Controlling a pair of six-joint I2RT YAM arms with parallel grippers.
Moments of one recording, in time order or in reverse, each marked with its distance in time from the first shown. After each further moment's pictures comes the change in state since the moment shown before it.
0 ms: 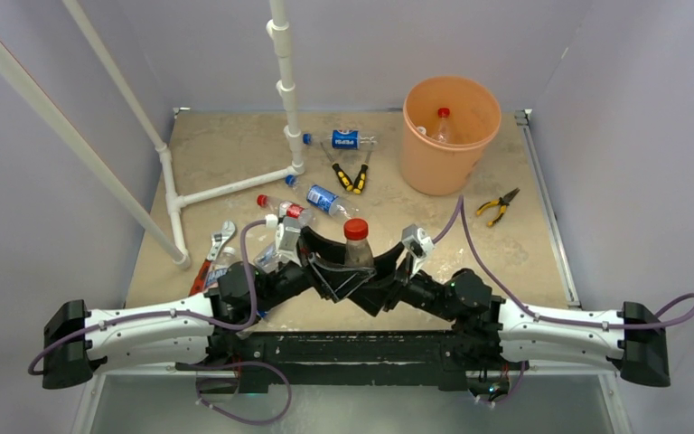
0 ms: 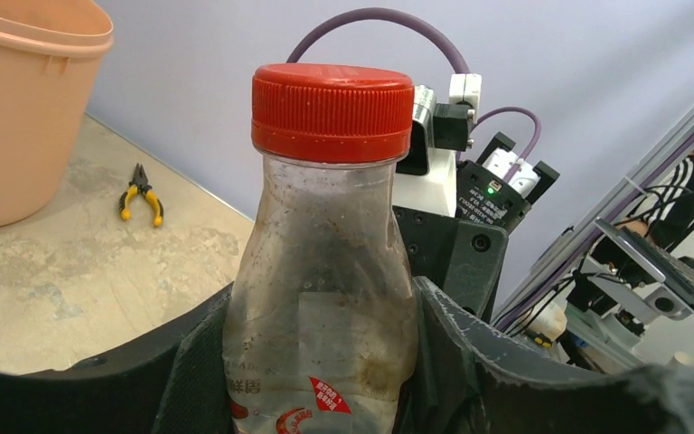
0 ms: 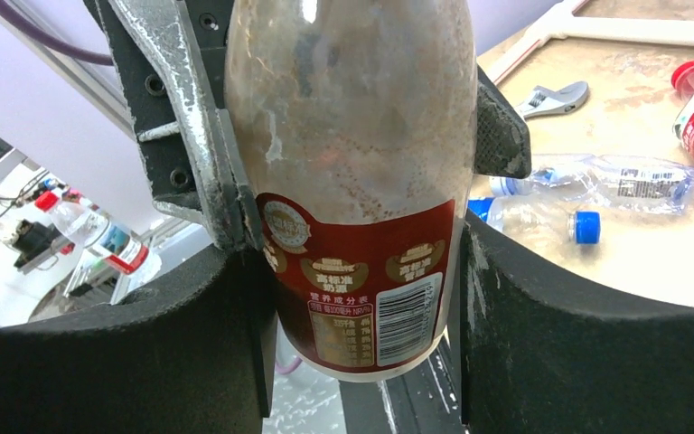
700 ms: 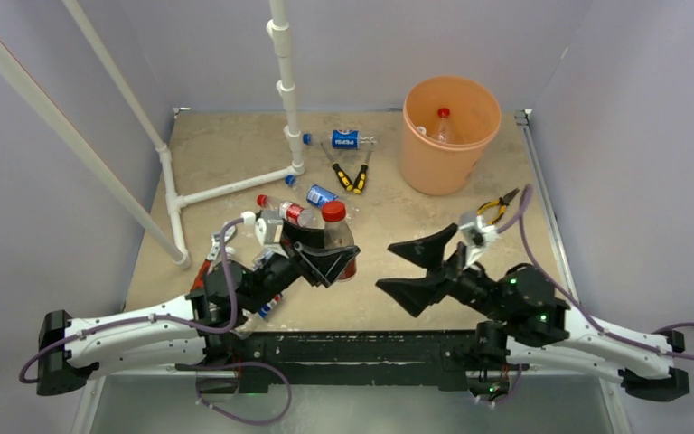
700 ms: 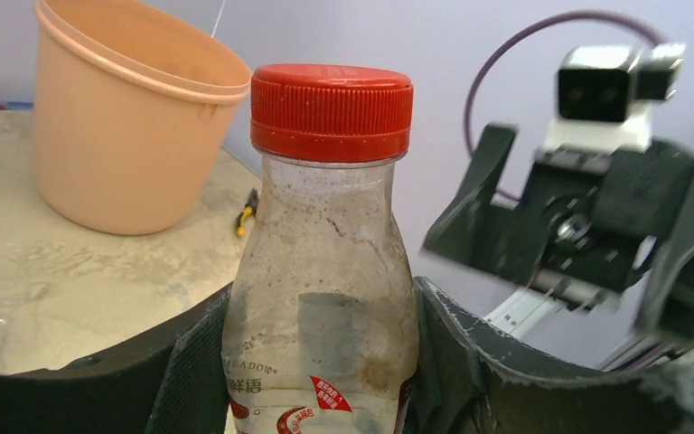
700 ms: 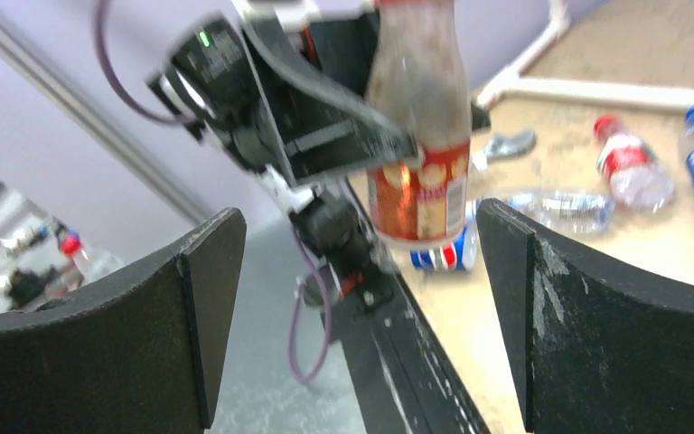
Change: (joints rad) left arm -0.001 -0.112 0.040 -0.175 -0.232 0.089; right arm 0.001 -0.327 0.213 -0.565 0.085 -0.036
